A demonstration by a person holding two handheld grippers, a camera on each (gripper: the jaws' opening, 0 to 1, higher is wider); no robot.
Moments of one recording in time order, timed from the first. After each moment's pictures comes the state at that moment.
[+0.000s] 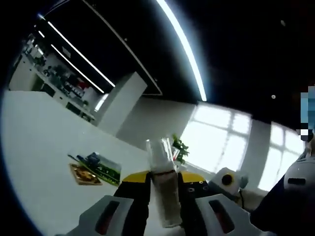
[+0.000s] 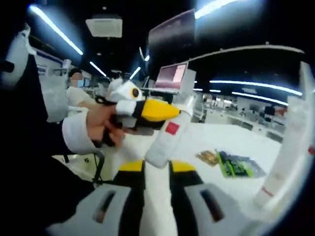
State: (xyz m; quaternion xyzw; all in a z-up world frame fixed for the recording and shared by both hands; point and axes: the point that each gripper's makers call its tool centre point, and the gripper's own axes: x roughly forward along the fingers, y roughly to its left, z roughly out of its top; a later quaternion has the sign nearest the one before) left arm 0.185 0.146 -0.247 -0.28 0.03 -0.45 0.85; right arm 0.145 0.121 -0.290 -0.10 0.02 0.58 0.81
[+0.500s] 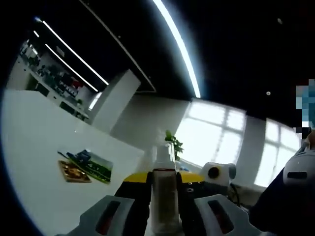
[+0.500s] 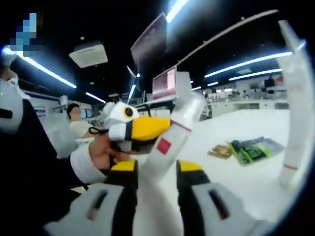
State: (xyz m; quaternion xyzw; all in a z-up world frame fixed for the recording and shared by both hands) left arm 0.180 0.123 -0.252 -0.28 0.03 -0.47 0.84; right arm 0.153 0.131 -0.289 0.03 0.07 0.59 0.80
